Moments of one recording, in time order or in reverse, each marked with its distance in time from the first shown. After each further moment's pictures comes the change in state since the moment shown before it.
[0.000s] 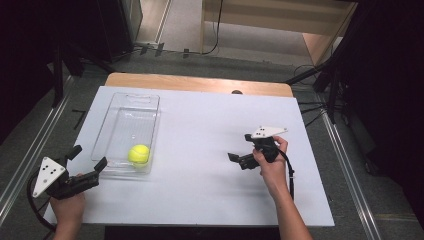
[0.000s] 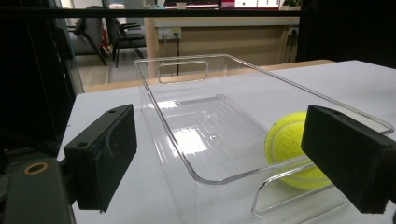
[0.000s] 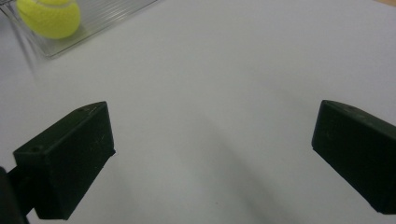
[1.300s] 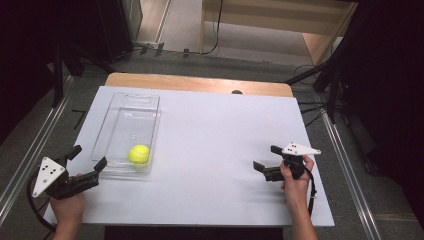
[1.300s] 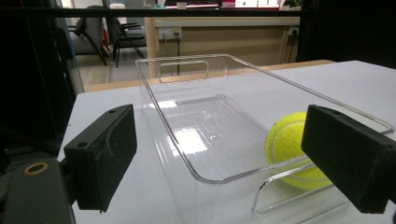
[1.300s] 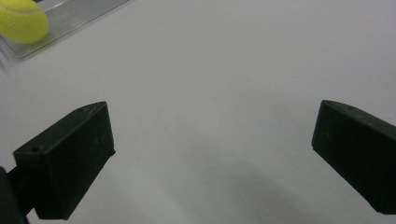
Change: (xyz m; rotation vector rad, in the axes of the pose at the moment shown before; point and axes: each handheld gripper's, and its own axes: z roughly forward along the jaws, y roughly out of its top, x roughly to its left) left arm 0.000 0.000 0.000 -0.002 0.001 -0.004; right arm -0.024 -0.068 -0.049 -0.124 -0.099 0.107
